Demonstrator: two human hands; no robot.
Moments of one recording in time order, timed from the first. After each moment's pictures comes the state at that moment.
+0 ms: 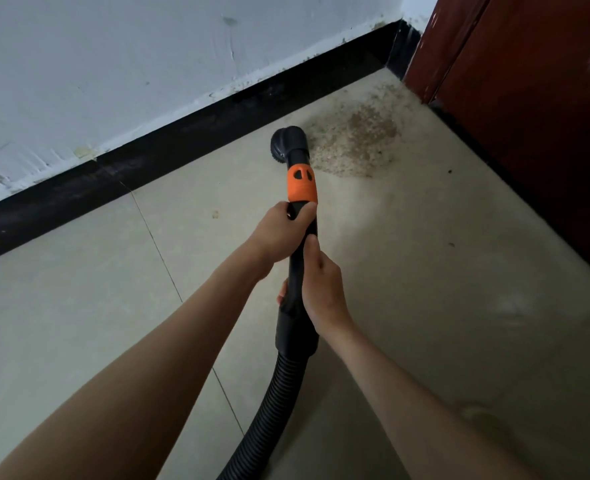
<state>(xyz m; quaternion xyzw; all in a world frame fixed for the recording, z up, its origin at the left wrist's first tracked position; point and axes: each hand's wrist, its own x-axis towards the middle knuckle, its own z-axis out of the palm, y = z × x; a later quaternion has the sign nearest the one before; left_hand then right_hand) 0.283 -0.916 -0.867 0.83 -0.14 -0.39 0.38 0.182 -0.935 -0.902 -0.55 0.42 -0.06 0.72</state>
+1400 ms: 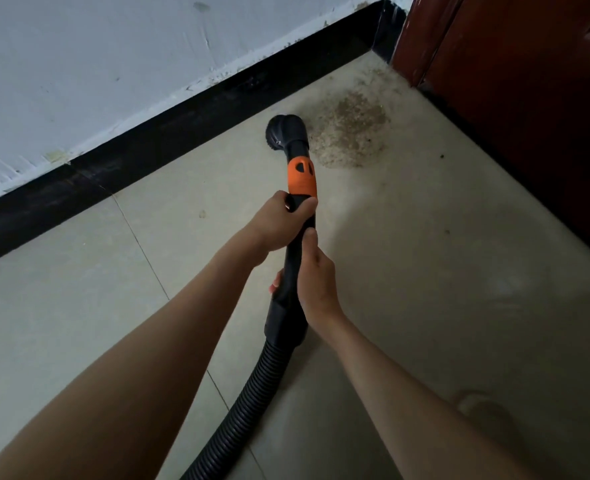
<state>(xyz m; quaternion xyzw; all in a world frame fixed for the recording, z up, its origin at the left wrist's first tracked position) 0.290 -0.934 -0.872 0.83 -0.18 -0.41 0.33 0.191 -0.939 -0.919 -0.49 0.45 -0.08 0.74</state>
